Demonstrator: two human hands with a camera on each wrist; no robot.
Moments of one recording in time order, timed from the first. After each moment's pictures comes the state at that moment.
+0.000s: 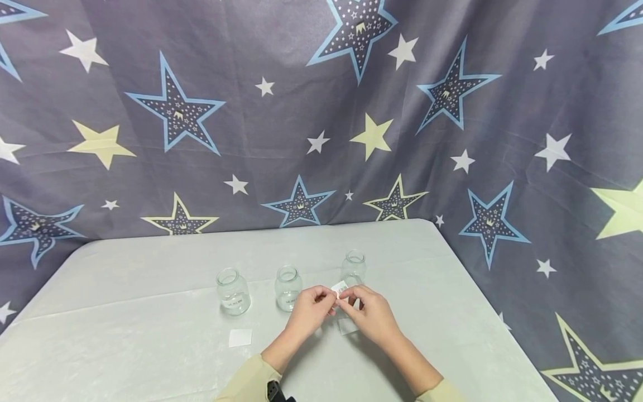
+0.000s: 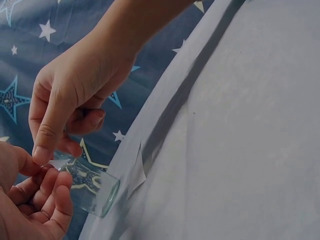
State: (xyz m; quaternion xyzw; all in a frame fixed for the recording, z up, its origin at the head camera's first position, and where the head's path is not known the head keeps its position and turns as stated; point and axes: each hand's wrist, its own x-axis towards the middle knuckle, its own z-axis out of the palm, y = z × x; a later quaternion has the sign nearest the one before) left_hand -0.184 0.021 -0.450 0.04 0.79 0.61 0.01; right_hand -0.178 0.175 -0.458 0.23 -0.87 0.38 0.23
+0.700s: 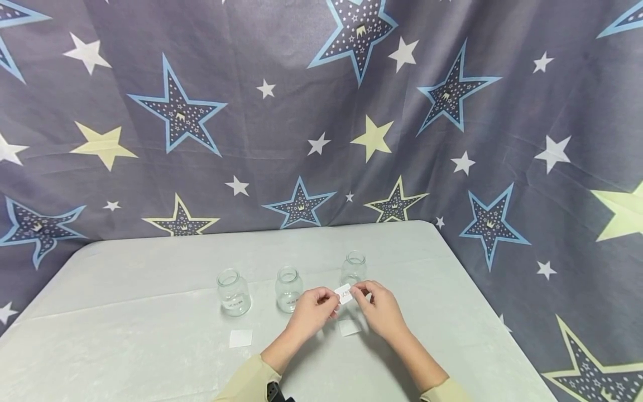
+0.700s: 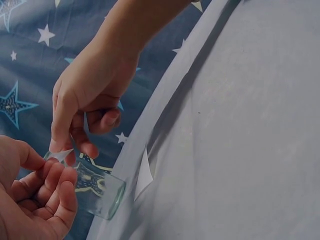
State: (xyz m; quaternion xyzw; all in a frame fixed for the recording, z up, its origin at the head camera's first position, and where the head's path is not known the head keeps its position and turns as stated) left_hand -0.181 0.022 -0.442 0.06 0.79 0.61 0.03; right_hand -0.184 0.188 -0.450 0.09 -0.90 0.41 0.14
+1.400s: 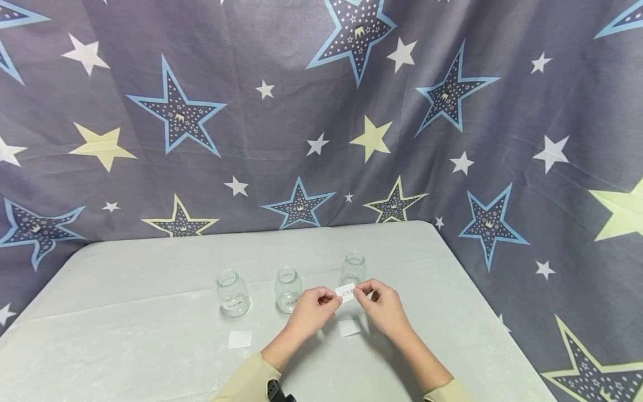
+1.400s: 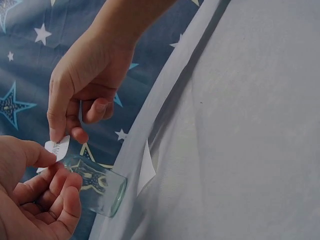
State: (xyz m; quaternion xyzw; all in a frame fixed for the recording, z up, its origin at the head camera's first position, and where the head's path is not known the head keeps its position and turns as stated) left_hand -0.183 0.021 -0.444 0.09 0.82 0.56 0.00; right_hand -0.182 0.193 -0.443 0.04 -0.87 0.48 0.10
